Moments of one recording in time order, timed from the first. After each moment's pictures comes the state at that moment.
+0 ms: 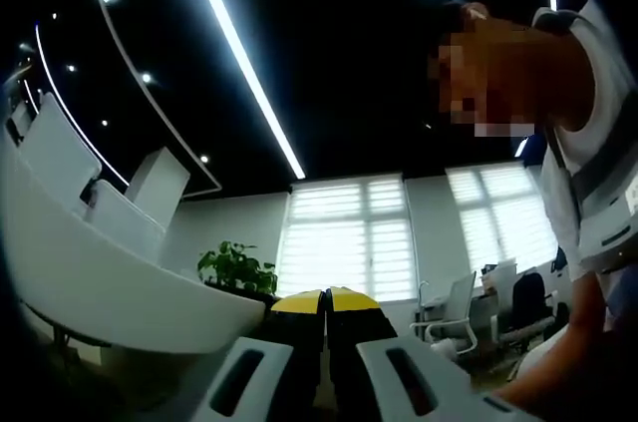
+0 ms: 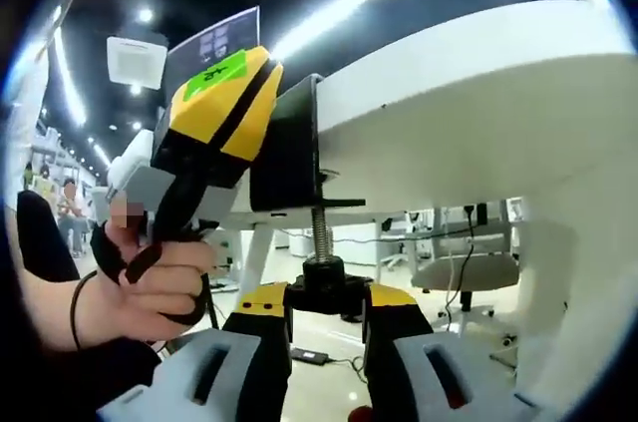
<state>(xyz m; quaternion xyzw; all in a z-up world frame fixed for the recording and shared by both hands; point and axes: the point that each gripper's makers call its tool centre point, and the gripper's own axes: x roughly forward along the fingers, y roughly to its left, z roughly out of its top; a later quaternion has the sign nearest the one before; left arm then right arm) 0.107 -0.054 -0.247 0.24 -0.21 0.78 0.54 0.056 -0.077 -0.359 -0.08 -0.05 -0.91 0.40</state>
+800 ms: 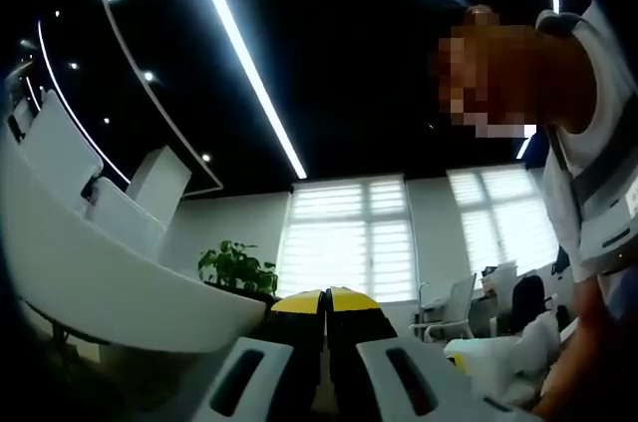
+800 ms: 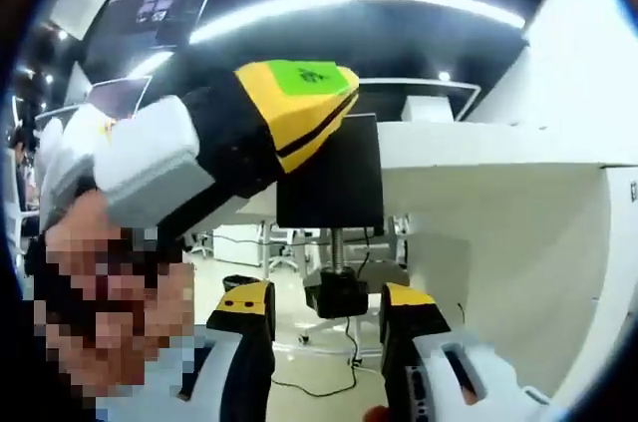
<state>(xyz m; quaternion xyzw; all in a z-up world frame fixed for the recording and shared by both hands) 0.106 -0.055 -0.246 0.24 -0.22 0.78 0.53 0.055 -0.070 -0.351 -0.08 0.00 -0.99 0.12</state>
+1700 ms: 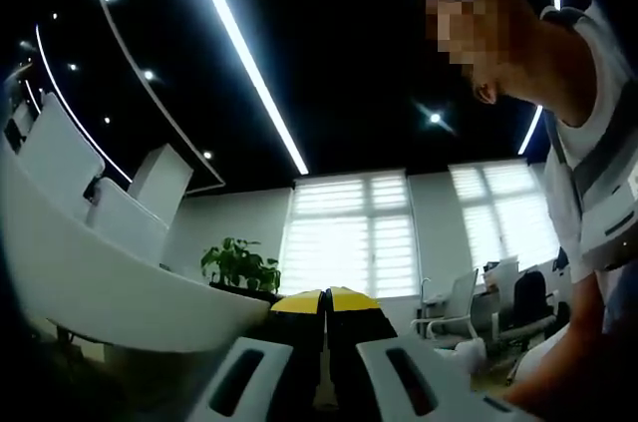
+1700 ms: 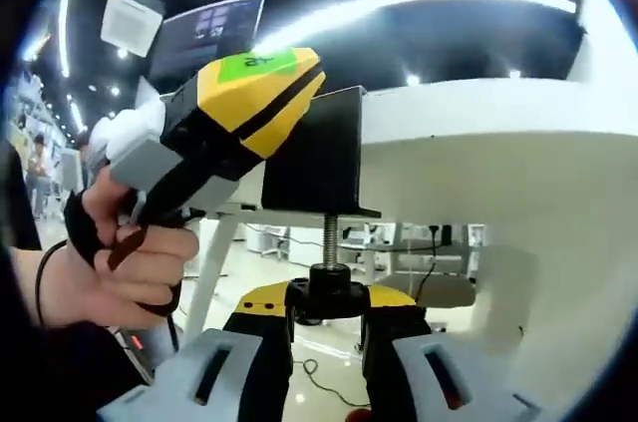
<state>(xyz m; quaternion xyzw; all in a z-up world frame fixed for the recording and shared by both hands) 0.107 -0.057 -0.248 0.23 -0.21 0.79 0.53 0.051 -0.076 -0.355 -0.11 0.00 -0.93 0.34</state>
